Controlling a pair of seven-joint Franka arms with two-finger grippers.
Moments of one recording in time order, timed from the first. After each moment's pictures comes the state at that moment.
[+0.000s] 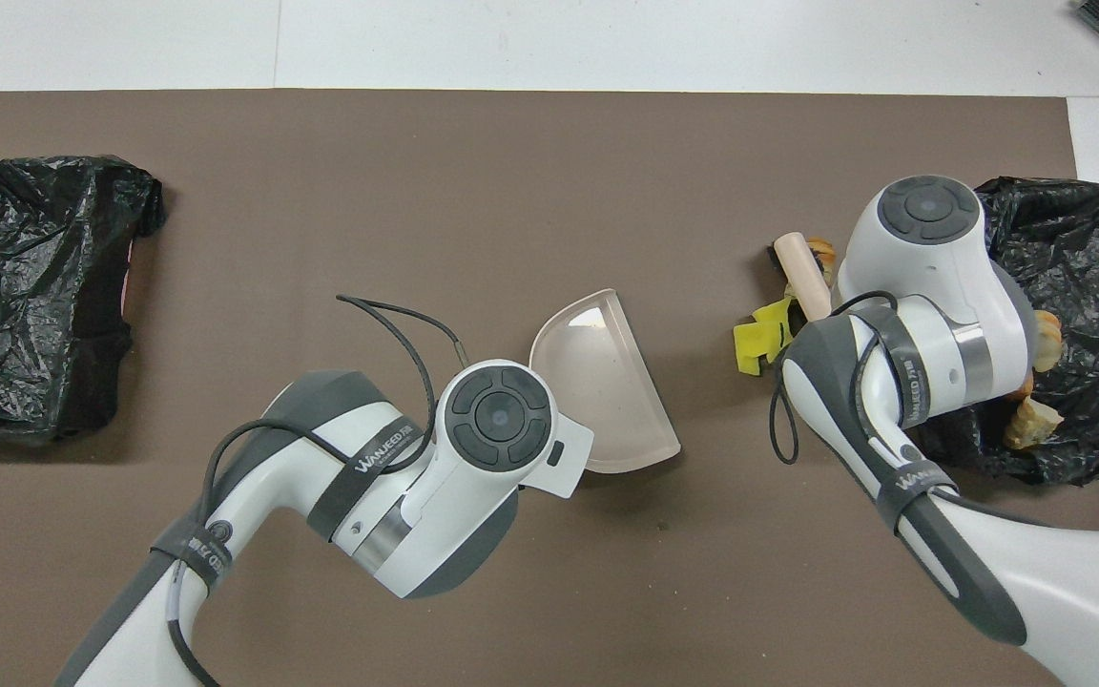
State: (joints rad) left arm -0.69 0.17 -0.05 -1.96 0.09 2.06 0.47; right arm 0.15 0.29 0.00 -1.86 -0.19 1.88 -0.10
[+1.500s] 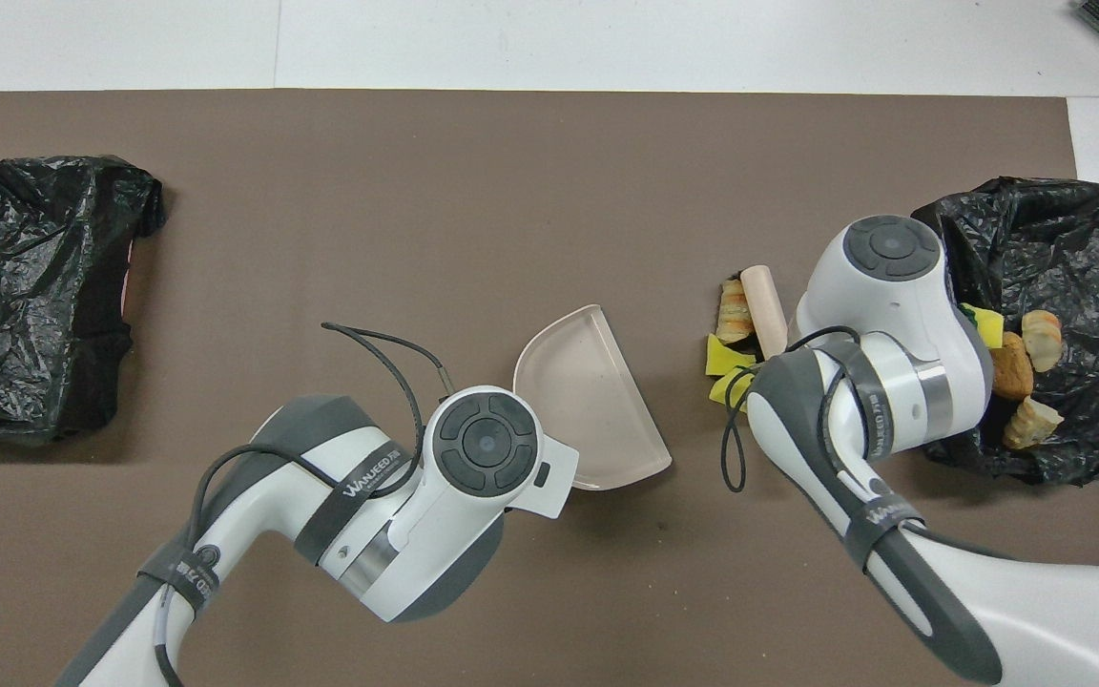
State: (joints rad) left arm -0.69 0.12 -0.05 -2.04 0.09 2.07 0.44; right arm 0.22 0.24 0.00 -1.97 -0.07 1.91 0.02
